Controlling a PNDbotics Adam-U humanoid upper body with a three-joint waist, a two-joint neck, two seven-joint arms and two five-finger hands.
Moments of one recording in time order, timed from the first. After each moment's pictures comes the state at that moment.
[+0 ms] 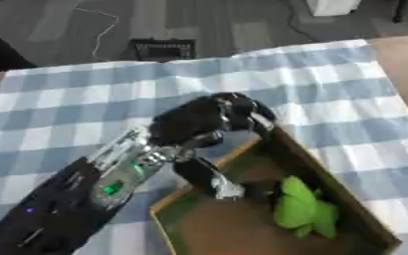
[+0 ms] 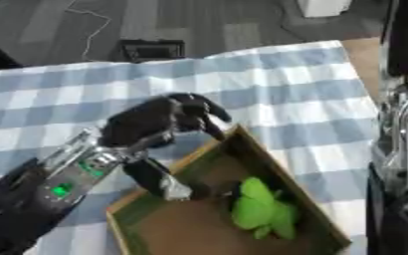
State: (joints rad) left arm -0.55 0.63 -0.35 -1.87 -0.48 -0.26 0.30; right arm -0.80 -0.06 0.05 -1.99 -1.17 -0.27 0.10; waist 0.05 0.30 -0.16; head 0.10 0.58
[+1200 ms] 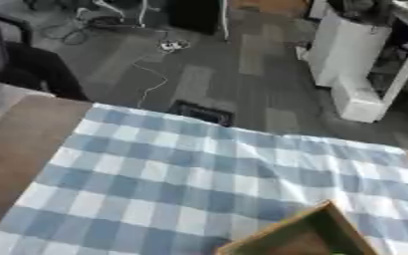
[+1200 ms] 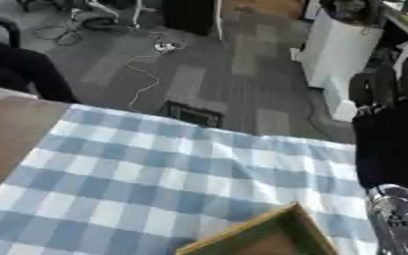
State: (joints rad) left arm -0.49 0.64 0.00 -1.98 -0.21 -0.51 0.74; right arm -0.47 -0.30 0.06 -1.99 -1.04 -0.37 0.32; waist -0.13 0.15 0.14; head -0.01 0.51
